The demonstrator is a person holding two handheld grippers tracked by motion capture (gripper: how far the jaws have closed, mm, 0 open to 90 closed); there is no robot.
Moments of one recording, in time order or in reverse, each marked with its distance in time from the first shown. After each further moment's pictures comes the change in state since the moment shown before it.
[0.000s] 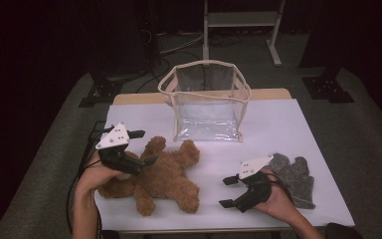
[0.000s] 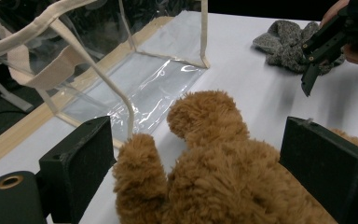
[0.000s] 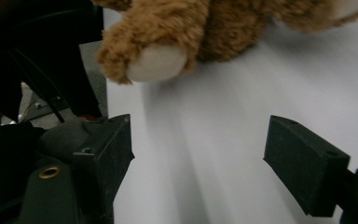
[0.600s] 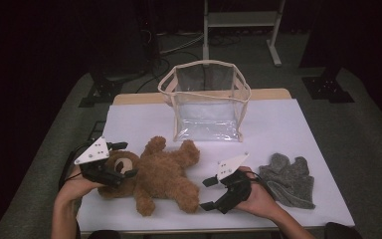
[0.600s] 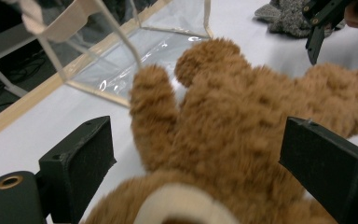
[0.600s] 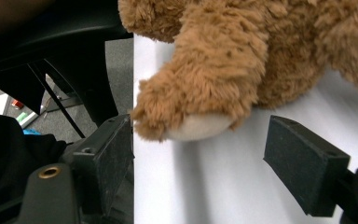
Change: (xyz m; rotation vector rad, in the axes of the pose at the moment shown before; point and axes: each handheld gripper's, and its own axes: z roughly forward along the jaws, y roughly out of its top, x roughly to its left) left arm 0.010 -0.059 -0.033 0.007 -0.008 -0.005; right arm 0.014 0.038 0.033 0.014 0.084 -0.063
